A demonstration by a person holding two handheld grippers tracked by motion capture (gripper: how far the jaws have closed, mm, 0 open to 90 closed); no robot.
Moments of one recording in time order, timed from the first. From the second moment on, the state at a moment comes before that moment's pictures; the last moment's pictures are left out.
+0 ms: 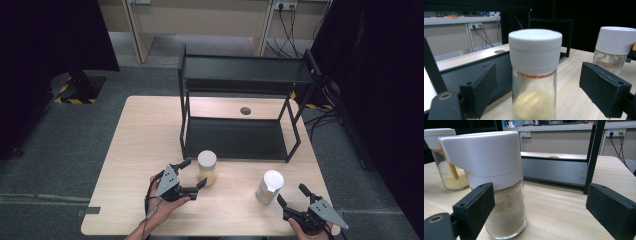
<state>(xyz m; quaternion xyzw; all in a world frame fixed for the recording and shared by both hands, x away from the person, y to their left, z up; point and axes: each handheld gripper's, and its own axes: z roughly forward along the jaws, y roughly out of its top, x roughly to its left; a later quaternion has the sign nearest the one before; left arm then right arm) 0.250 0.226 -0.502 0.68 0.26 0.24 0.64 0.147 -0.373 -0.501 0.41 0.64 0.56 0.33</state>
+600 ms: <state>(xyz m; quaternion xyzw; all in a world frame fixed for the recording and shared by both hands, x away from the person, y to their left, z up) 0.265 0.208 -0.491 0.68 0.26 0.26 0.63 0.147 -0.373 -0.501 0.41 0.64 0.56 0.33</state>
